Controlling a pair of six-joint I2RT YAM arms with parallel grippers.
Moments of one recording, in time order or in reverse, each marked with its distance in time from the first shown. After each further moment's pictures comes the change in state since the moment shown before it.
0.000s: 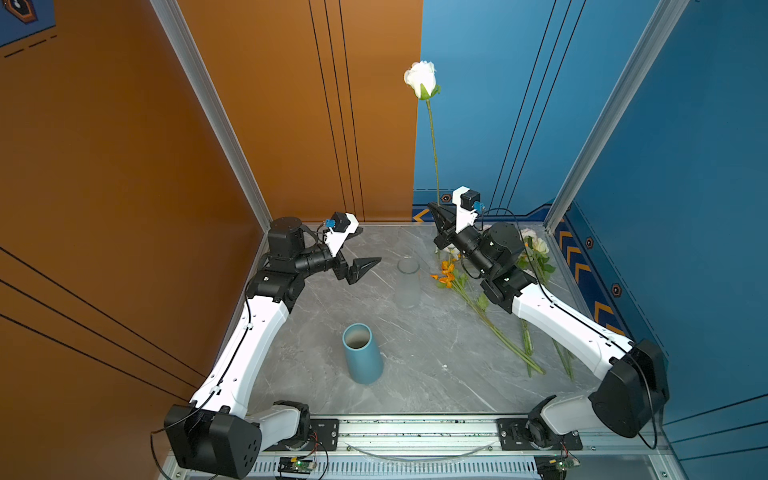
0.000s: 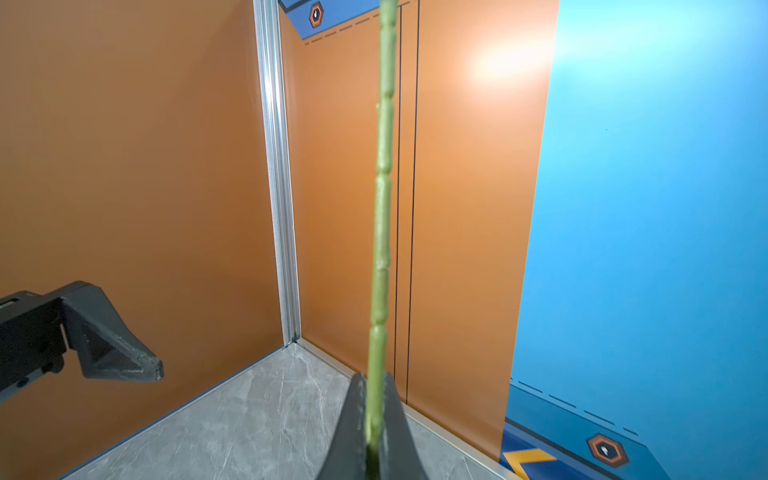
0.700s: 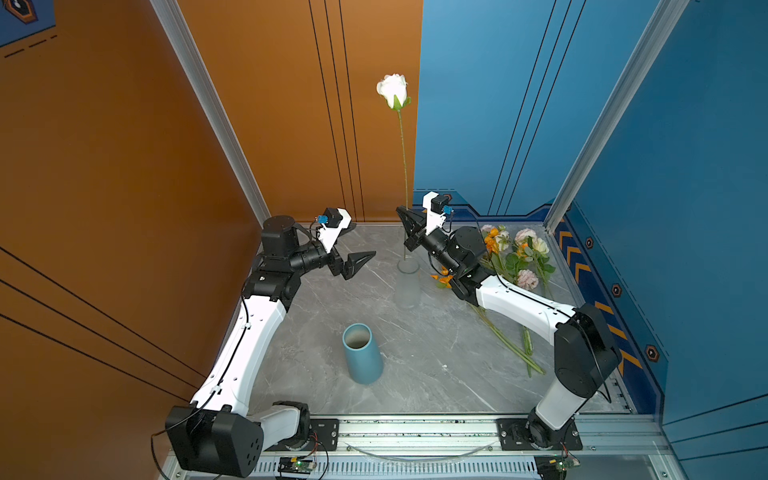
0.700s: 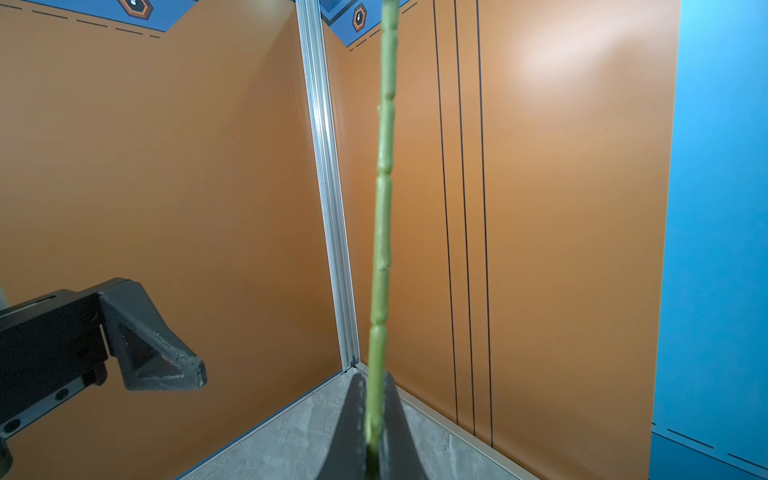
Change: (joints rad) left arm 0.040 0.000 -0.002 0.048 0.002 -0.039; right arm 0.077 0.235 0.068 0.221 -0.036 0.131
